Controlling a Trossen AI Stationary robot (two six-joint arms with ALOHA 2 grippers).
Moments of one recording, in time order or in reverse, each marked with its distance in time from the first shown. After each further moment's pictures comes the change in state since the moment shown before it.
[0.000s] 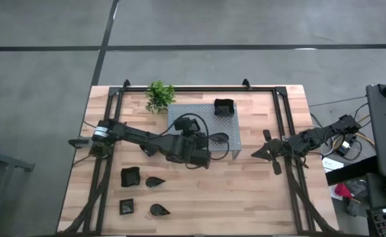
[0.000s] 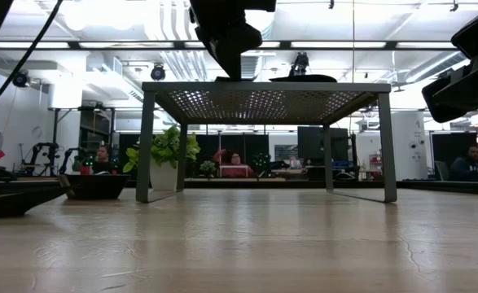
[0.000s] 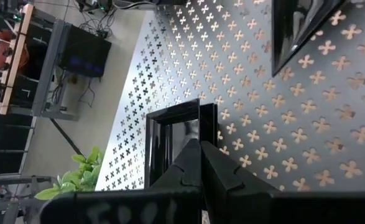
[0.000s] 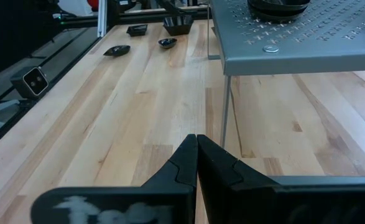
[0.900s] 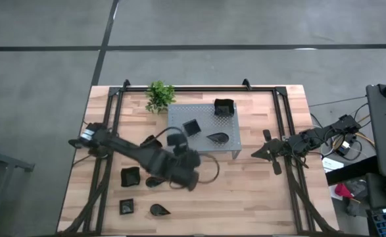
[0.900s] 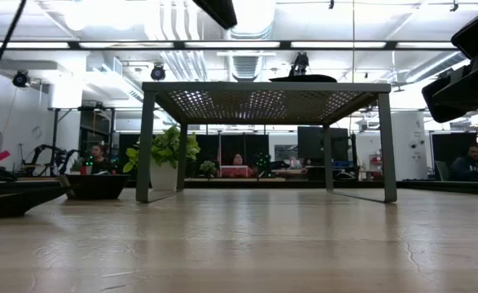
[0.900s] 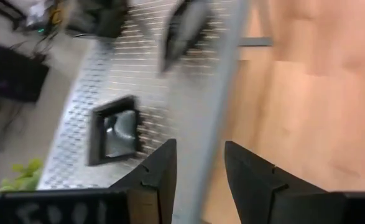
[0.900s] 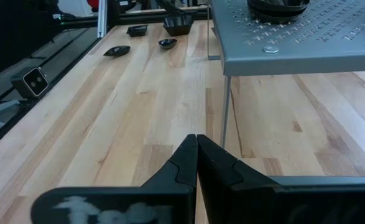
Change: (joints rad) left arm -0.180 -0.106 0.018 0.006 0.152 -0.090; right arm 0.000 0.000 0.000 0.000 0.000 0.000
